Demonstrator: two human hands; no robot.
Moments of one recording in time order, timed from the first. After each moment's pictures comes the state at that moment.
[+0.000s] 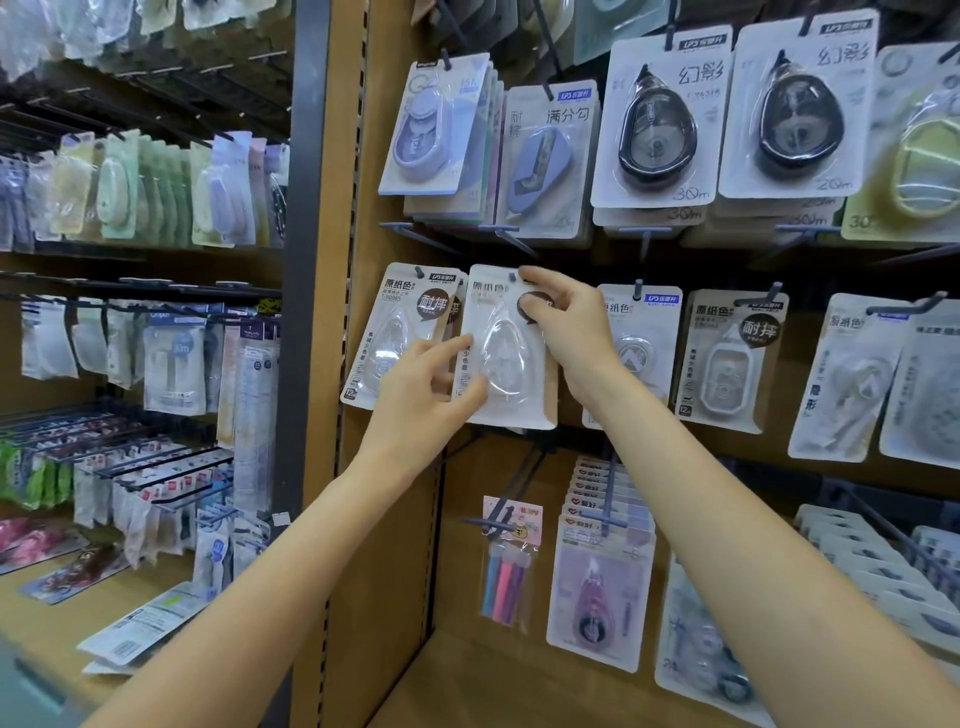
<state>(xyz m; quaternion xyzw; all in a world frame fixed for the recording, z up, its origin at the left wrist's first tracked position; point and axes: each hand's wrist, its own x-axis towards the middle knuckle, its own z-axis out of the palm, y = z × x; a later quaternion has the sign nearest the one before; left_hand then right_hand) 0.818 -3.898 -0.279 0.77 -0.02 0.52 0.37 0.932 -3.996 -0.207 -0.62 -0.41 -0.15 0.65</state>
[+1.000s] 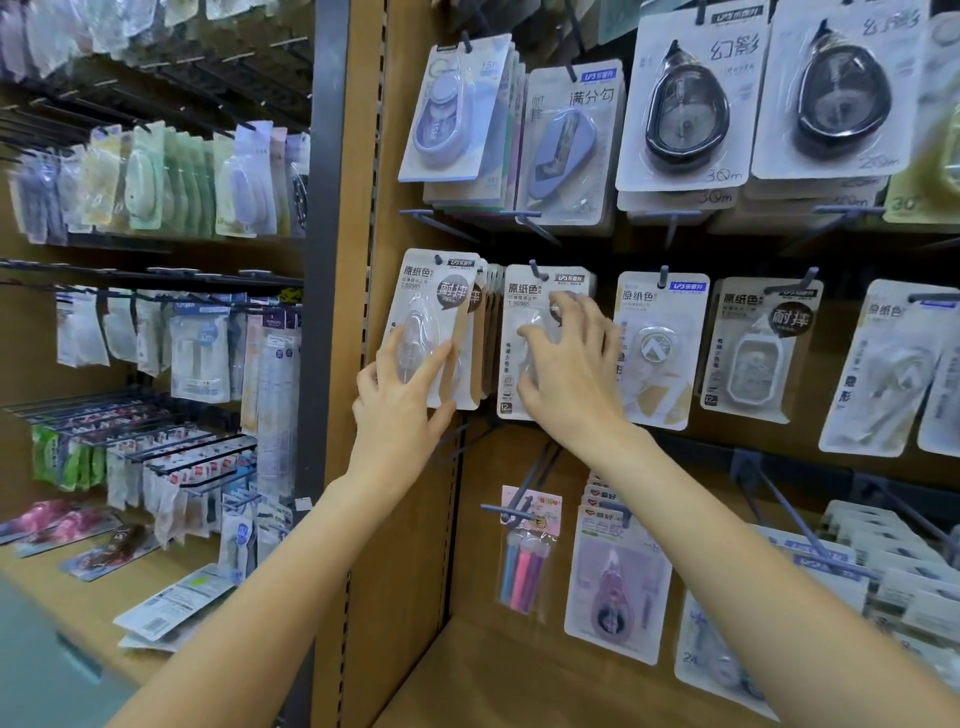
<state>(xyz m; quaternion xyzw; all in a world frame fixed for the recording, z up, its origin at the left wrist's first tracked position) 0.829 -3.862 -0.311 0.84 0.16 0.50 0.11 0.921 -3.997 -0.260 -0.79 -0.38 -0.45 0.15</state>
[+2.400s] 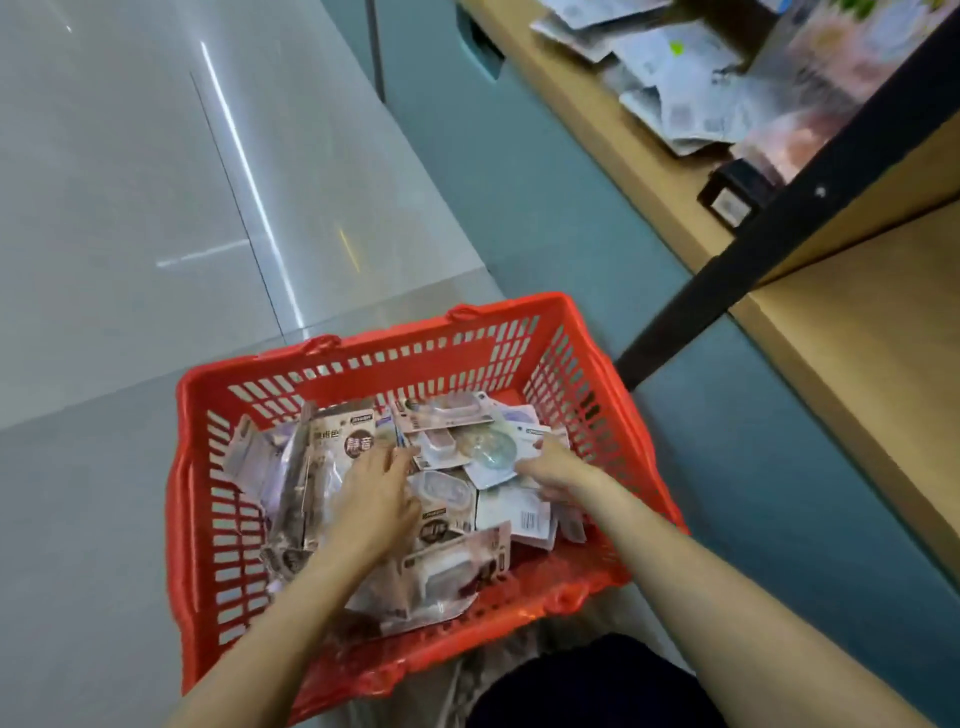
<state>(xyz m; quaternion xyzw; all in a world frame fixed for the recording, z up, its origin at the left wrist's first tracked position) 0.493 -3.845 -0.882 0.80 0.54 -0.01 0.26 0.707 -3.863 -0.867 -0.80 -0.29 0.53 0.08</state>
